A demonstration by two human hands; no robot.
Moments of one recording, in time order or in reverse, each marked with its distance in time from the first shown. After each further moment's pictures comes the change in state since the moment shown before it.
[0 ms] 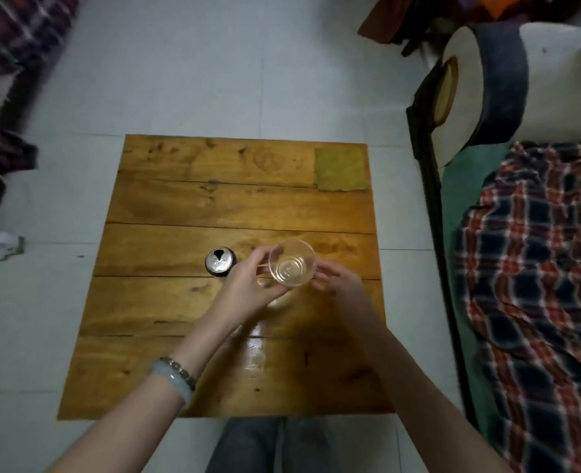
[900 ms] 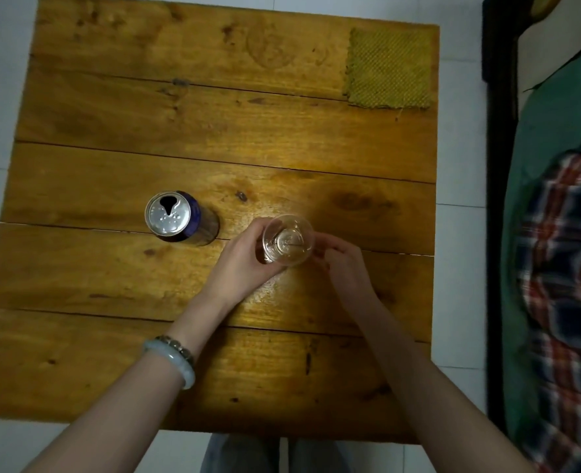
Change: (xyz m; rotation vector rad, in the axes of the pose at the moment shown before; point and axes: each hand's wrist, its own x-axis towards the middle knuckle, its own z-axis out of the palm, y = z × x) left_hand 0.062 -0.154 0.085 0.125 0.051 -0.110; right_hand 0.136 0.155 -0.013 0.066 -0.004 0.050
